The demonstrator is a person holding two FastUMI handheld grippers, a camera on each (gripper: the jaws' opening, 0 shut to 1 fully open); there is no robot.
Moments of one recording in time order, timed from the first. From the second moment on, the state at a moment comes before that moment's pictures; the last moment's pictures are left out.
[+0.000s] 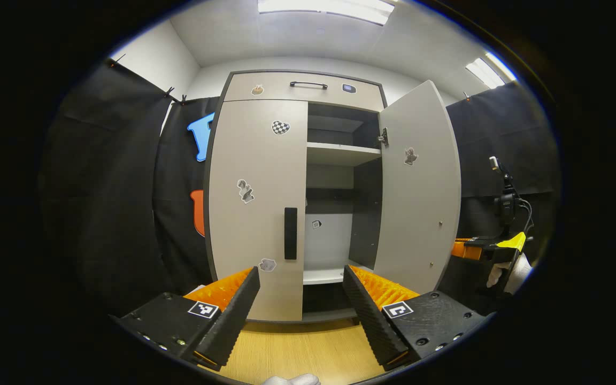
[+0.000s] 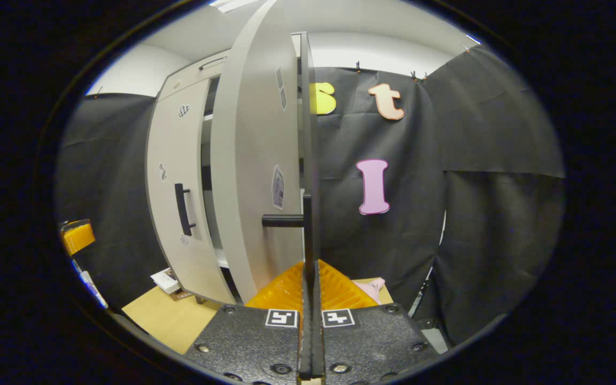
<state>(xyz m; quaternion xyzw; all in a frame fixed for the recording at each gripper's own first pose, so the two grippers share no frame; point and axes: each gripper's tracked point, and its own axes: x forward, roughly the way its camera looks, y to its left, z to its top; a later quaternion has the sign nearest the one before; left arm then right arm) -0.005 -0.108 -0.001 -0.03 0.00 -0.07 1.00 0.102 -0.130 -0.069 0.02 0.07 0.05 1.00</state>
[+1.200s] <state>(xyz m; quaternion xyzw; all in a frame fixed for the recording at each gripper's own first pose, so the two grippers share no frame) 0.009 -0.053 -0.001 0.00 -0.01 -0.05 1.00 -0.025 -0.062 -0.031 0.02 0.04 -0.03 1.00</state>
